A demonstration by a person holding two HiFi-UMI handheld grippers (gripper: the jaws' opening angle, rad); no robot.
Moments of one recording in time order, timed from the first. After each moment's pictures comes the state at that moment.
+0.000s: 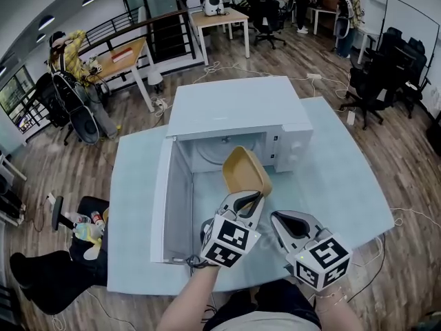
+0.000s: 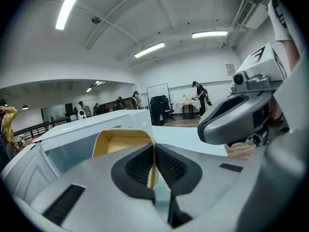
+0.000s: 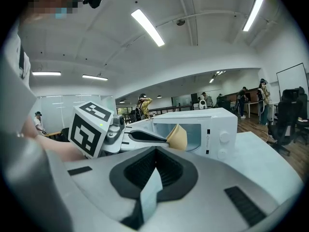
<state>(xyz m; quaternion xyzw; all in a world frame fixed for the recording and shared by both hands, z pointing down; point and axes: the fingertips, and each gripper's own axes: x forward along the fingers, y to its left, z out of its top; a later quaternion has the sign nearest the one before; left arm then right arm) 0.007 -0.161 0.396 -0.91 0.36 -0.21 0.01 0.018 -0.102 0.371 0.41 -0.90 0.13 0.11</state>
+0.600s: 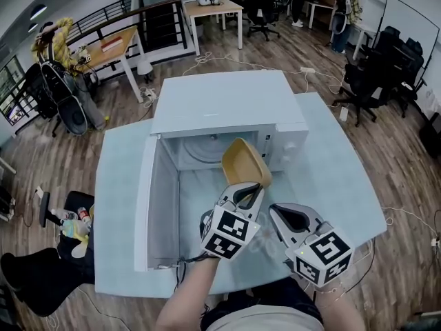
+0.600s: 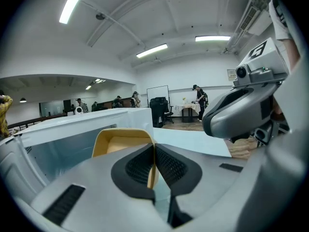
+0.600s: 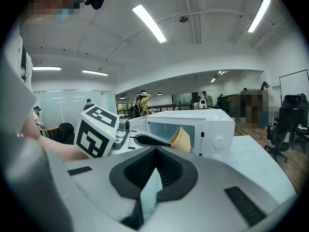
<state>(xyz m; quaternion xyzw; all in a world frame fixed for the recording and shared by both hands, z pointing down) 0.033 -0.200 0.411 -0.92 0.35 -0.19 -0.01 0.036 -0.135 0.373 0.41 -0.89 0.12 0.13</state>
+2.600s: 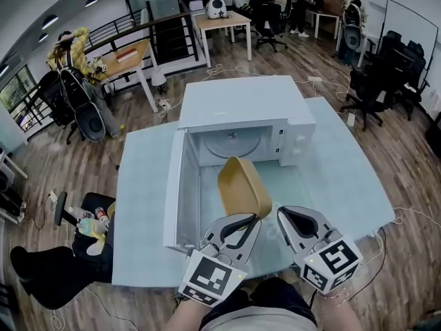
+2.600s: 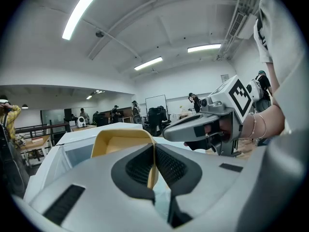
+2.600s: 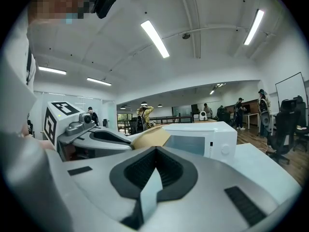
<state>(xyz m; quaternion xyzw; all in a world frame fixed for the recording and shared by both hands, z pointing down) -0.039 -0.049 0.334 -0.93 0.35 -0.15 0.02 0.001 -0.061 0.332 0.42 -0.90 0.08 0.07</state>
